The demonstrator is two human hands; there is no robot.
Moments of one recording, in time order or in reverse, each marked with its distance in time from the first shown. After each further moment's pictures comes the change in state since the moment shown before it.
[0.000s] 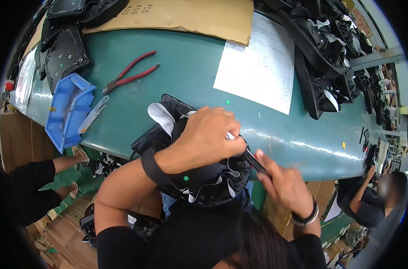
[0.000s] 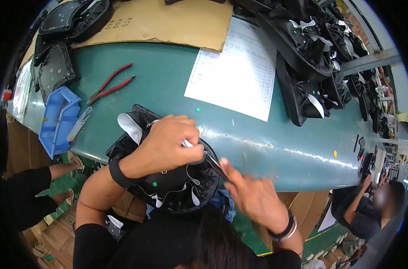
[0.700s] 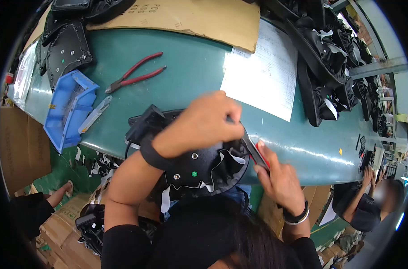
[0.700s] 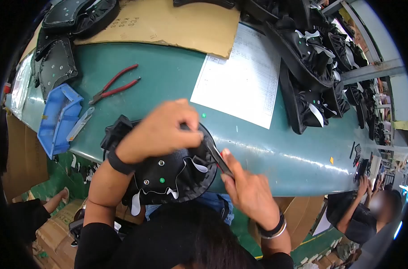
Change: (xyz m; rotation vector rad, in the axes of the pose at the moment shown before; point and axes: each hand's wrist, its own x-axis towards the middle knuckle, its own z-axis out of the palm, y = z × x) left_hand 0.024 -0.014 -0.038 -0.080 -0.083 -0.083; right_hand 0.023 -0.017 0.002 0.041 0.121 0.112
